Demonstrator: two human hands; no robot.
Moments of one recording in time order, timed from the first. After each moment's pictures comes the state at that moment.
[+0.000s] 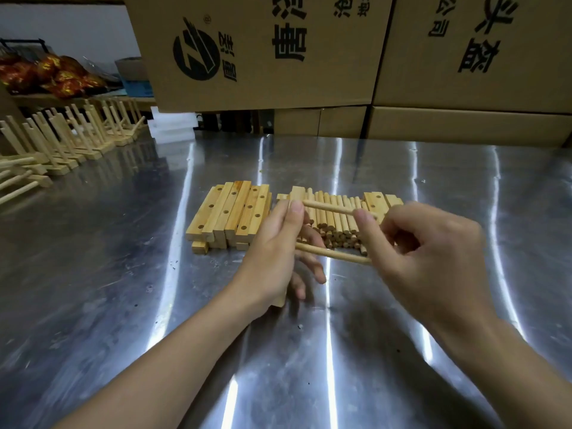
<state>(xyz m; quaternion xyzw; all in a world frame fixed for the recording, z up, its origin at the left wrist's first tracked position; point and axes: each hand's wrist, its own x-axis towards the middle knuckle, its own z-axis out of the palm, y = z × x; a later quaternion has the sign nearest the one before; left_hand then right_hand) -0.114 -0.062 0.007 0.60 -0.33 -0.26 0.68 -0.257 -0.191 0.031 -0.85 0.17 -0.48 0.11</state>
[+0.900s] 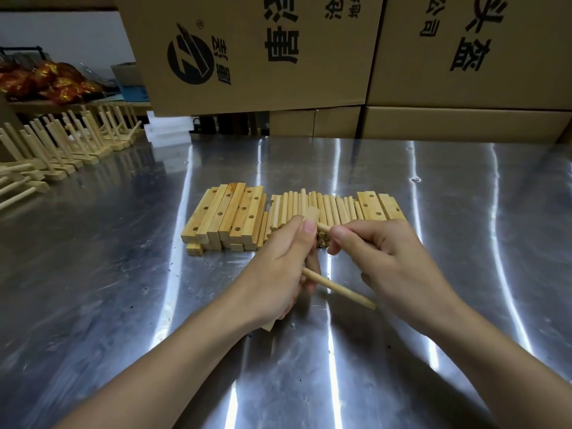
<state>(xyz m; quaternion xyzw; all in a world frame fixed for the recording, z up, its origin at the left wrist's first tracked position) -0.134 -0.050 0.016 0.67 -0.42 -0.24 0.56 -0.249 -0.198 0.018 -0.83 0.11 -0.27 0.47</state>
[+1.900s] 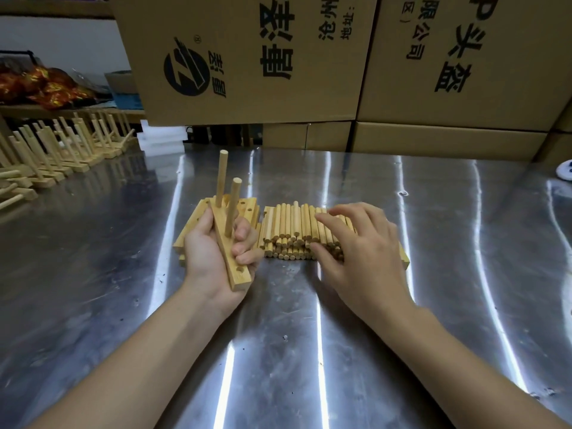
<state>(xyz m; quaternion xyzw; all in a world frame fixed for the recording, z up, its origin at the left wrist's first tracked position) -0.091 -0.047 0.025 0.30 -0.06 -0.34 0.89 -0.216 -0.216 -0.013 -0.91 0.16 -0.39 0.02</state>
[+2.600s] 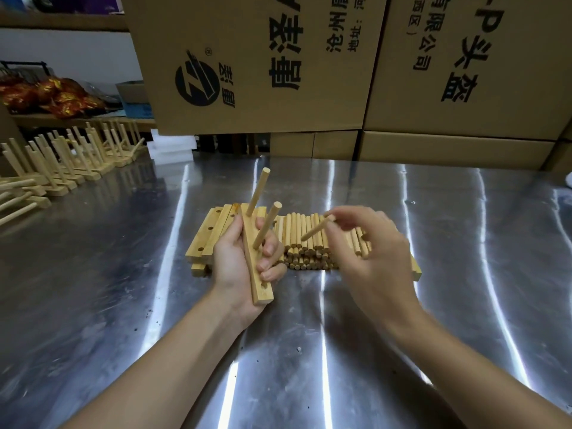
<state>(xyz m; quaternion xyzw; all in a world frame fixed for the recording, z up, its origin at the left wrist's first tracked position) -0.083 -0.060 0.010 0.30 -0.11 -0.39 0.86 -0.206 -0.200 0.008 -0.81 0.11 -0.50 0.27</state>
